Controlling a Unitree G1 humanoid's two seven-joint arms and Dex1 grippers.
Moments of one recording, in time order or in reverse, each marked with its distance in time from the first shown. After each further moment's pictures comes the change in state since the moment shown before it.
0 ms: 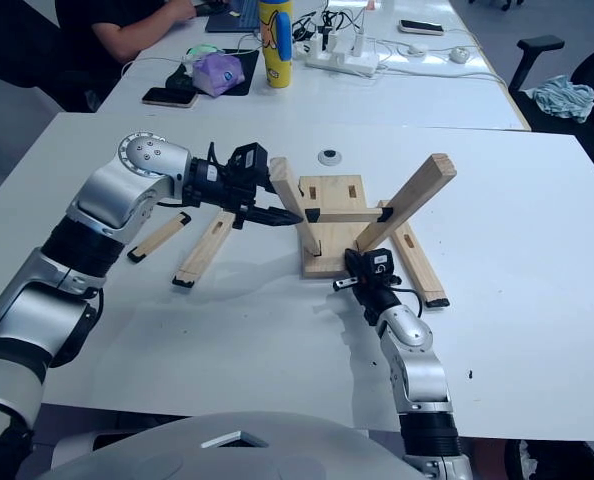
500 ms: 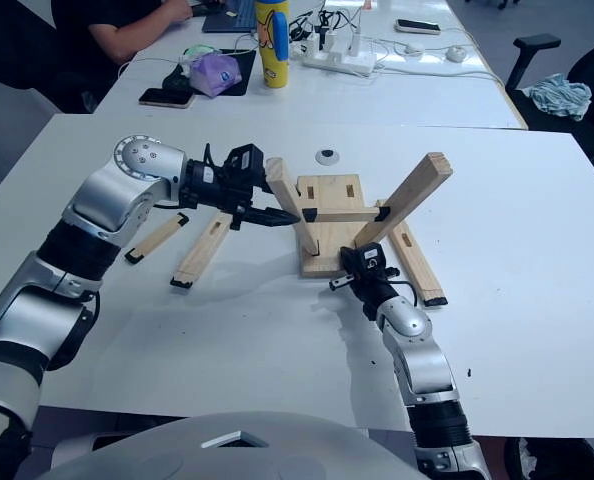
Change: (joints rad) left arm 0.060 0.027 0.026 -0.046 -0.002 -0.038 0.038; right arm -0.046 -0.088 0.070 -0.008 -0.001 0.050 -0.004
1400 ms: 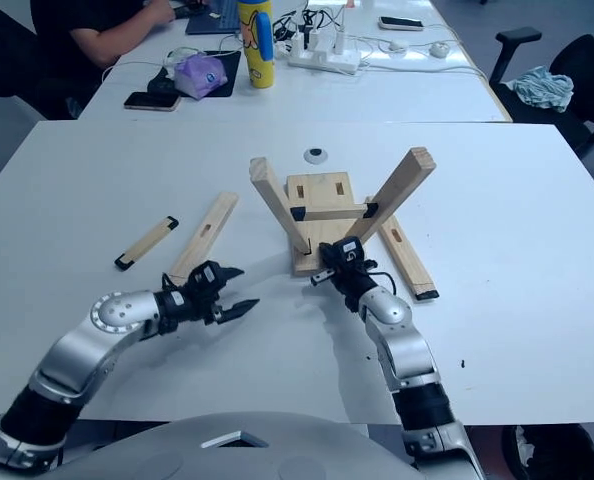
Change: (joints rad) left arm 0.892 0.014 0.179 -0.664 0.188 0.268 0.578; right arm 0.014 -0.042 0.072 -0.037 0.025 -0.018 0.118
